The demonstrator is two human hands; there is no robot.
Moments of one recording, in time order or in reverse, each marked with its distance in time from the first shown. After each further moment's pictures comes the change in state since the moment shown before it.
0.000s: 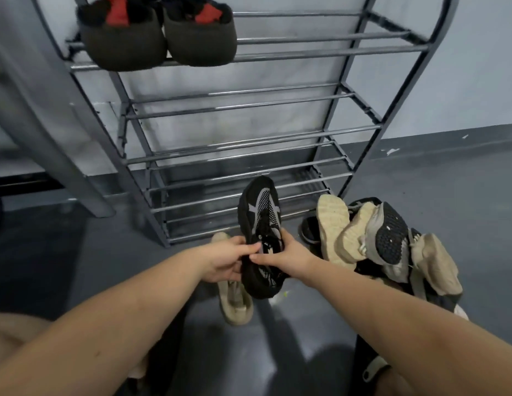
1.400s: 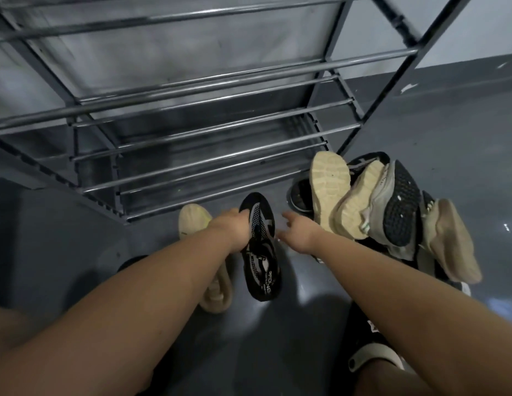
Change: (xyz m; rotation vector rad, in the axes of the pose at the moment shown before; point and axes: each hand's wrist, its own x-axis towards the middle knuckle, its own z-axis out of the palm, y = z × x) left_hand 0.140 0.004 0.019 1.302 0.225 -0.037; right_hand 0.084 0.038 -0.070 -0.685 -0.026 0.231
